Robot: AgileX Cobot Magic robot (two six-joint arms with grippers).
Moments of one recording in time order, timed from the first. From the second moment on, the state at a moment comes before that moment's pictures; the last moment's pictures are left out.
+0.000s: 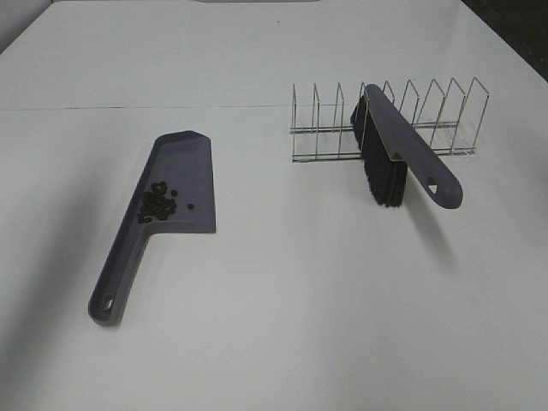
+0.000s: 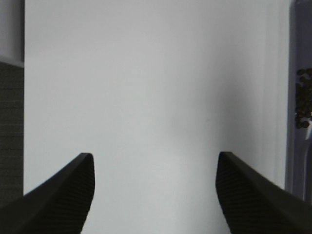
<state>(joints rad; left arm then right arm) -0.08 1.63 -1.49 0.18 1.15 -0.13 0.02 1.51 -1.31 -0.21 1.05 0.13</state>
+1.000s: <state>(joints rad) 0.00 0.80 -0.72 0.06 0.94 -0.08 -0.02 1.10 -0.86 -0.03 0.97 -0.02</state>
